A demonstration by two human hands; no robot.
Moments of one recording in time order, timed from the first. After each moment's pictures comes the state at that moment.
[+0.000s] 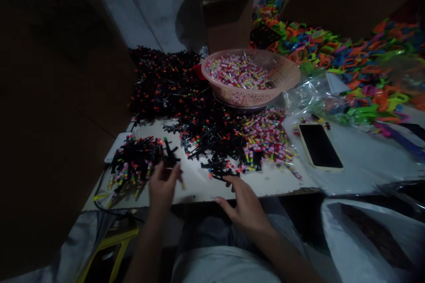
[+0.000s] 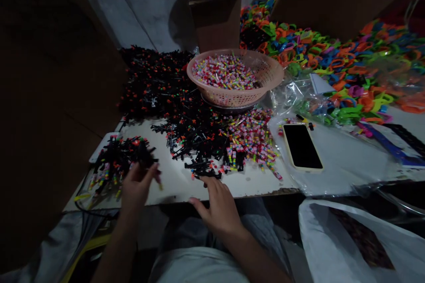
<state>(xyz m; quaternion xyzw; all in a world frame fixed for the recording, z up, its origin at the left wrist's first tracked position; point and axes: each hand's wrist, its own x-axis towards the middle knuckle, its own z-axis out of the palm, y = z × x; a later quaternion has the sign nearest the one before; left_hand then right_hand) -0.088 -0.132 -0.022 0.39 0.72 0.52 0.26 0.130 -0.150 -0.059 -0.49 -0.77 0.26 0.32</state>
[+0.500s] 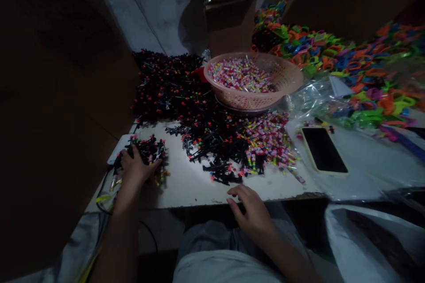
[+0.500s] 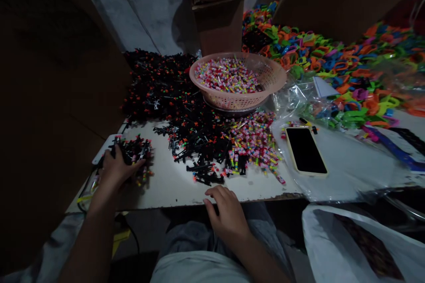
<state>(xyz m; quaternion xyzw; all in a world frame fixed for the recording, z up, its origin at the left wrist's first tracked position) -0.196 -0.086 -0.020 0.44 0.89 0.03 -0.03 0.144 -0.153 -0.076 -0.47 -0.77 0.28 0.32</state>
